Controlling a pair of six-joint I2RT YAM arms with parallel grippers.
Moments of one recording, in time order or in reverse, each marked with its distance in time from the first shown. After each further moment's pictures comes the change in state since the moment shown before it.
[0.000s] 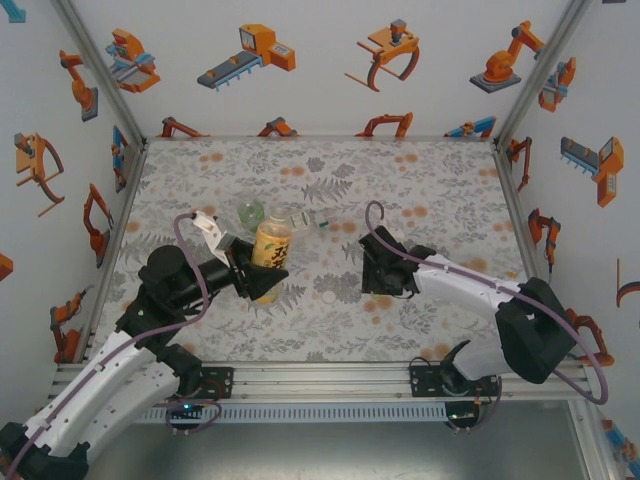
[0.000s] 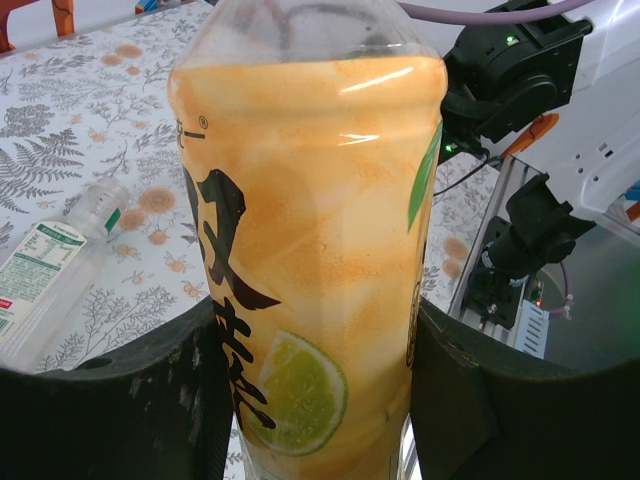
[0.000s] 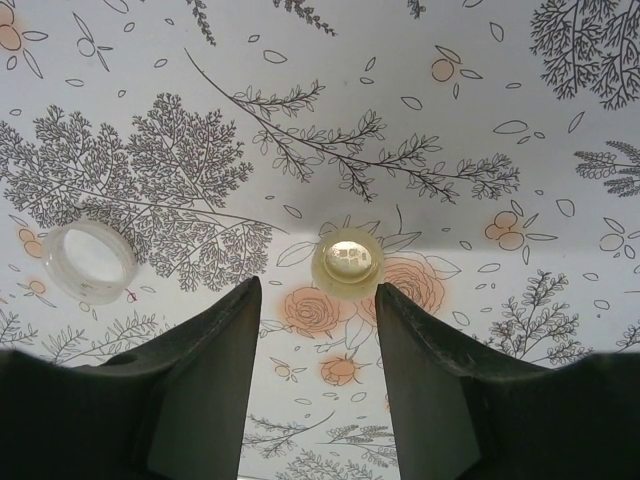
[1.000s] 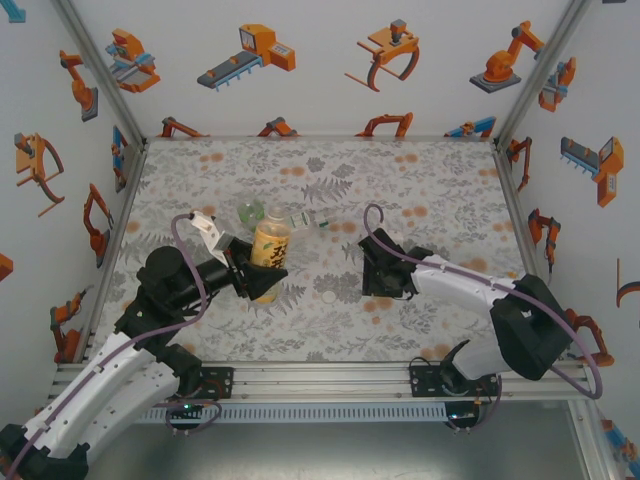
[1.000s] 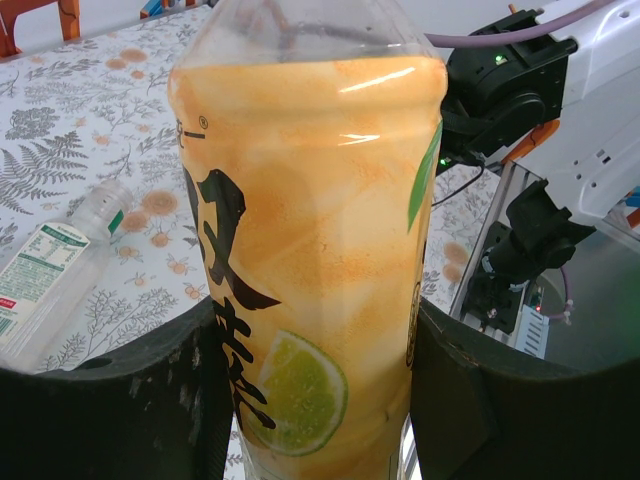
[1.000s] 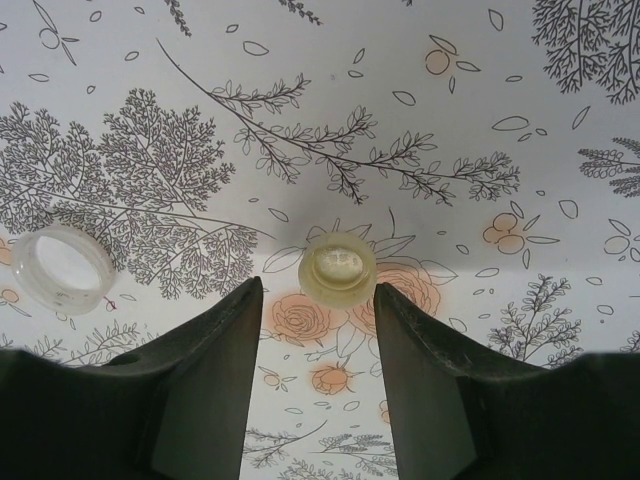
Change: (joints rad) left arm 0.000 -0.010 0.000 0.000 -0.011 -0.007; right arm 0.000 0.022 -0.019 0.018 0.004 -0.001
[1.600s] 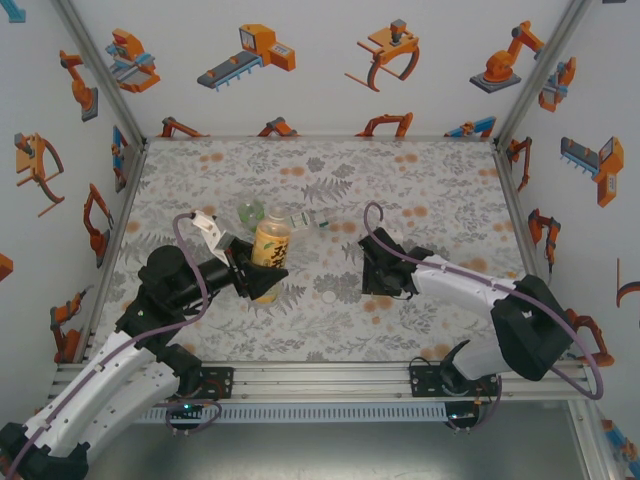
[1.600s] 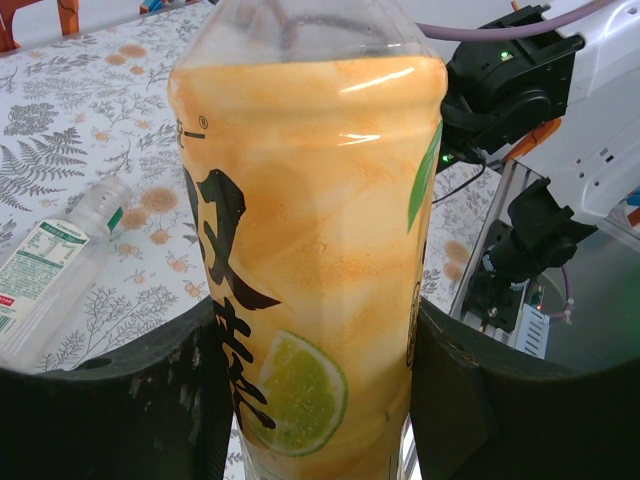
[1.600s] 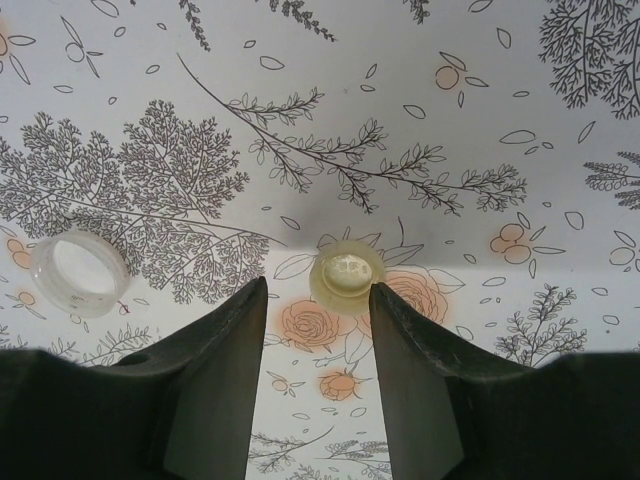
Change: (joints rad) left arm 0.000 0.008 0.000 0.000 0.000 0.000; right arm 0.000 -0.001 0.000 0.021 0.000 -0.003
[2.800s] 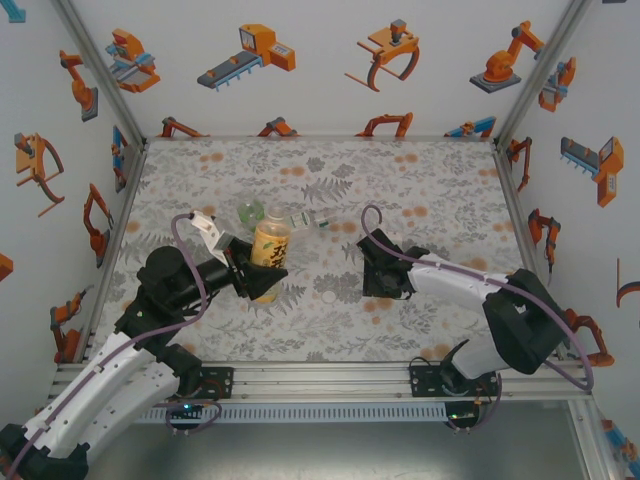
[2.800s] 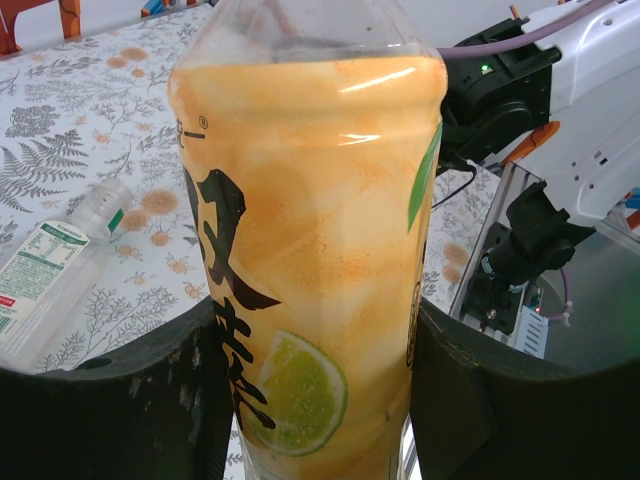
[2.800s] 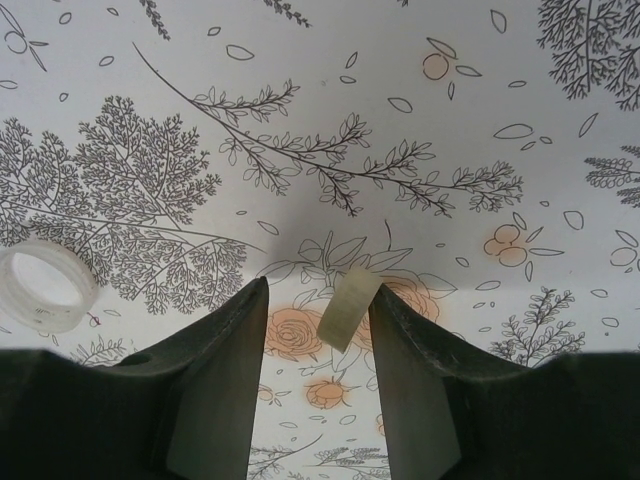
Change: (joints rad) left arm -0.001 -0.008 0.000 -0.001 -0.003 -0.005; right arm -0.007 0.041 -0.002 -0.003 -0.001 0.000
